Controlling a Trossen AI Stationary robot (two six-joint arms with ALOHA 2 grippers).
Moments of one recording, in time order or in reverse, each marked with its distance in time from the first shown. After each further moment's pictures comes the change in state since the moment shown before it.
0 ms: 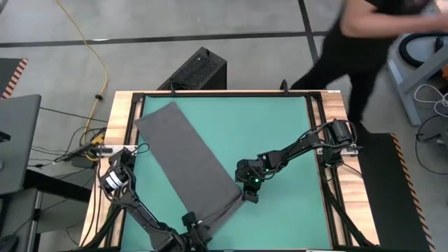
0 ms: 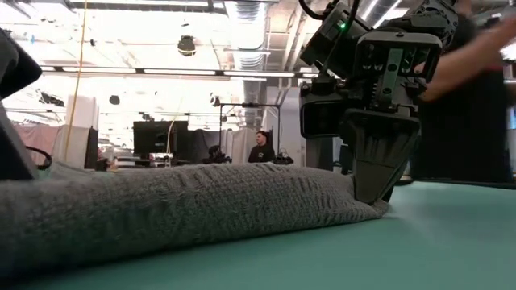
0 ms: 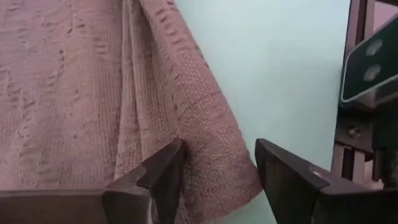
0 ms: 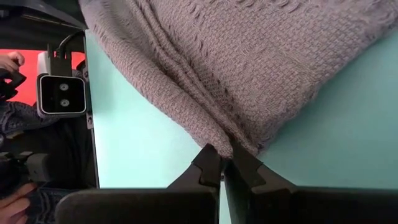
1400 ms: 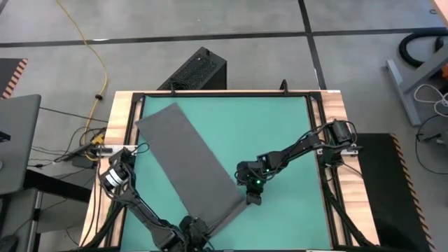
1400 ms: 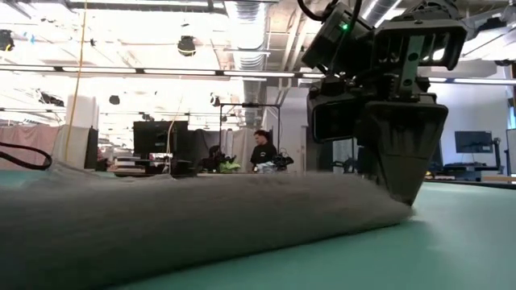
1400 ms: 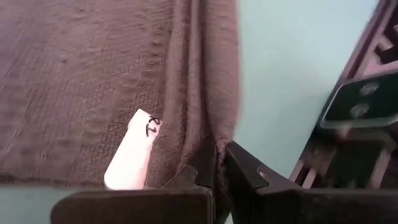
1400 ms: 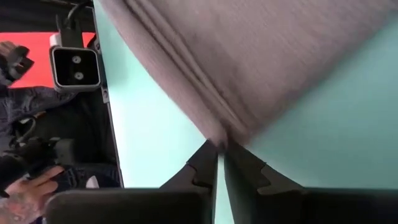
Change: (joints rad) left arm 0.011 -0.026 0.001 0.002 0.199 -0.400; right arm 0.023 0.000 0.000 -0.104 -0.094 0.017
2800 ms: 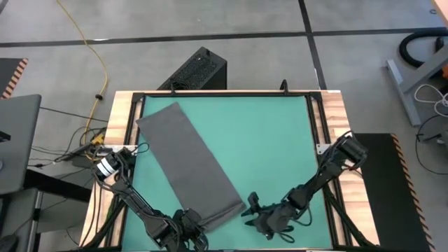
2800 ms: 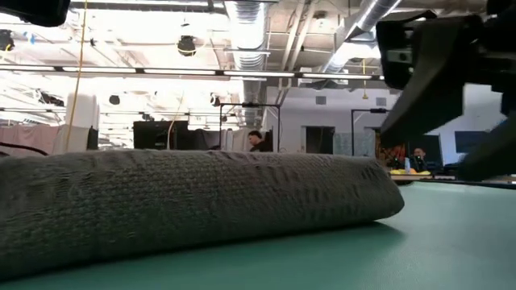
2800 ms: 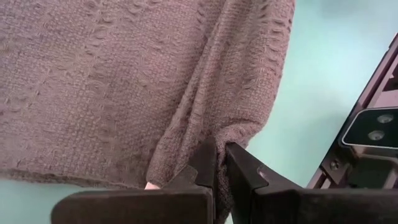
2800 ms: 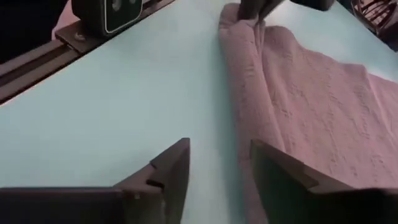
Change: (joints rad) left arm 0.020 -0.141 -0.179 0.028 -0.018 -0.124; right arm 0.543 -0.010 -0.027 0.417 1.058 -0.832
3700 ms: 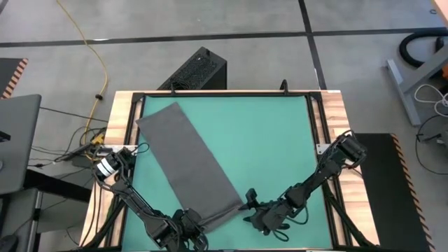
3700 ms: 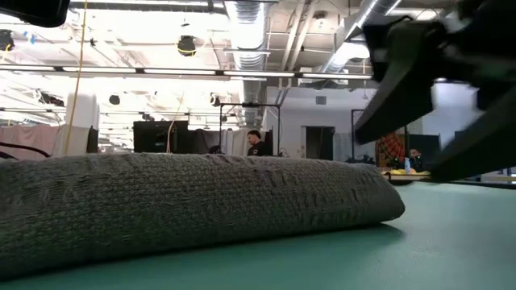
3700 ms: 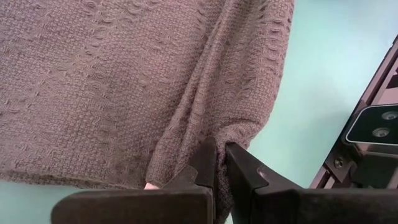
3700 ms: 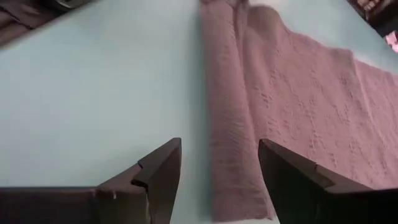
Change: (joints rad) left arm -0.001 0.002 0.000 -0.005 0.002 0.009; right arm -0.025 -0.011 0.033 -0.097 0.017 -0.012
